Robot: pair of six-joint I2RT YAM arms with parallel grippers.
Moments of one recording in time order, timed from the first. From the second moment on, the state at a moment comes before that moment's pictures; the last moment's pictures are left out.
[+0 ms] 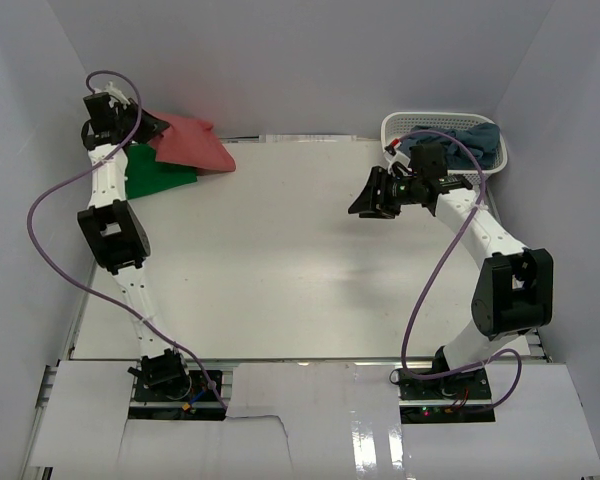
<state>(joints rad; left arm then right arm) 0.29 2.40 2.34 -0.37 0.56 -0.54 0.23 1.61 1.30 -0.51 -0.70 0.40</state>
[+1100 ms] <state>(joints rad) 0.45 2.45 2.18 -0.27 0.45 -0.47 0.26 1.54 1.29 -0.58 -0.70 0.38</state>
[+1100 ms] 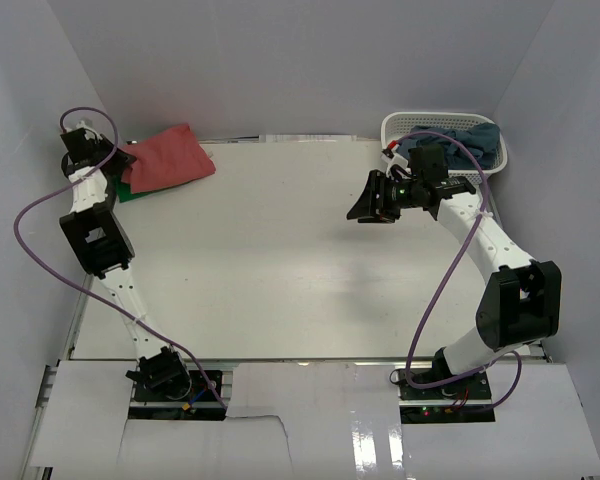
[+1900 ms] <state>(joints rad) 0.46 2.45 2.19 -0.48 -0.03 -0.49 0.28 1.50 1.24 -0.60 -0.70 0.38</state>
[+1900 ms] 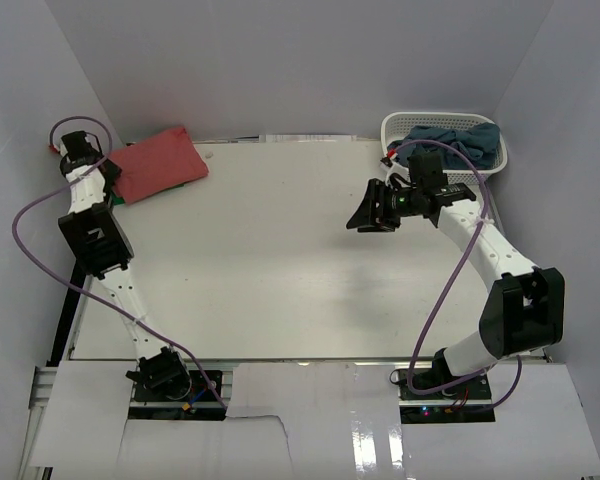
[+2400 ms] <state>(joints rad) 0.12 2.20 2.10 -0.33 -0.40 -0.20 0.29 1.47 1.19 -0.60 -0.73 0.38</state>
